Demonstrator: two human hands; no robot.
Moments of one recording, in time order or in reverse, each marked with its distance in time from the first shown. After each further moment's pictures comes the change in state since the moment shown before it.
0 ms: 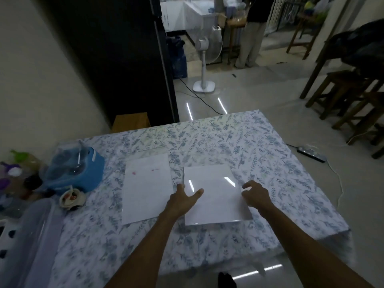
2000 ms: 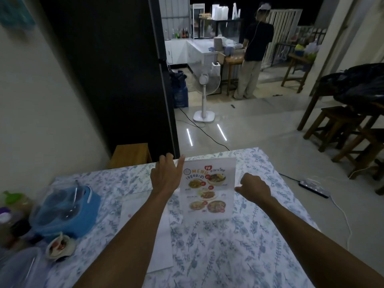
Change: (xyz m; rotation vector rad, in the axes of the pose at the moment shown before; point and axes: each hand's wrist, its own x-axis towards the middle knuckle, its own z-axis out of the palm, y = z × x) left_hand 0.068 0.157 -0.128 0.359 0.759 0.418; right_hand 0.074 -0.154 -0.074 -0.560 0.113 -0.281
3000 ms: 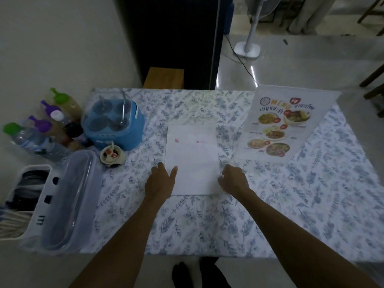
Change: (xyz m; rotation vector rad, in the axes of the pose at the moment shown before) left_hand -0.173 -0.283 0.040 0.050 -0.374 -0.487; right_hand -0.102 -0.152 0.254 0.001 -0.259 -0.121
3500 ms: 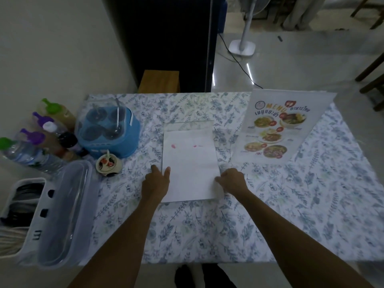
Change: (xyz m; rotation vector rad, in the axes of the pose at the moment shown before) left_hand 0.028 0.001 -0.004 -0.085 -0.046 -0.125; right_hand 0.019 0.002 -0.006 0.232 -0.082 0.110
